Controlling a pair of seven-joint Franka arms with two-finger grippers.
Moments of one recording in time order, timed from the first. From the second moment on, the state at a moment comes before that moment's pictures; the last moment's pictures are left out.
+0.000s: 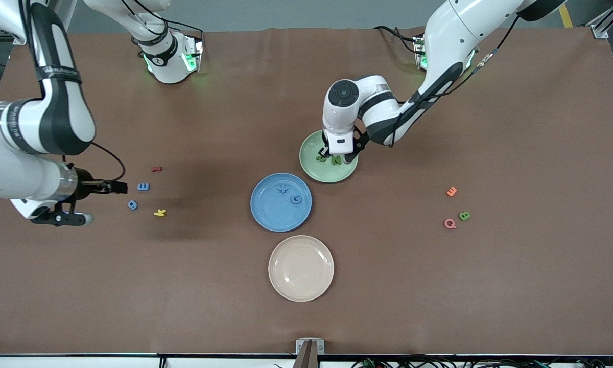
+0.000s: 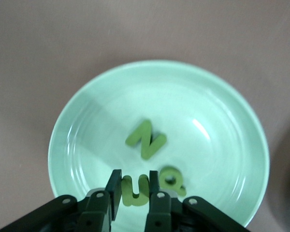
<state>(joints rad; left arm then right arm) -0.14 0.60 -0.76 -2.05 0.51 2.41 -2.08 -0.05 0.30 0.01 -1.75 0.01 1.84 0.04</state>
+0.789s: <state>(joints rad) 0.03 0.56 -0.75 -2.02 0.67 2.41 -2.02 -0.10 0.42 0.01 -1.96 -0.01 2.26 -0.07</state>
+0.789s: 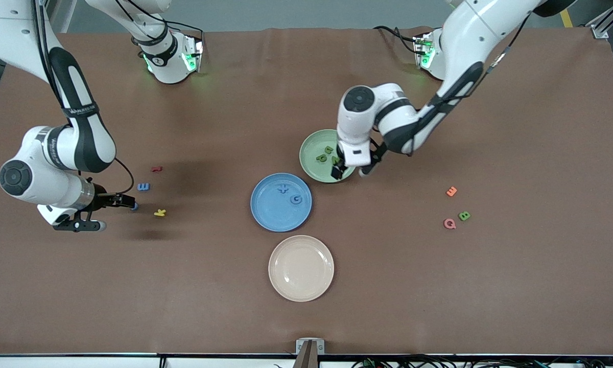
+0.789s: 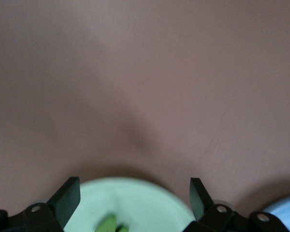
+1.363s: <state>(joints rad) 0.32 0.55 -0.74 -1.99 0.67 2.41 -1.54 -0.11 0.45 0.01 -2.02 -0.01 2.37 -0.11</state>
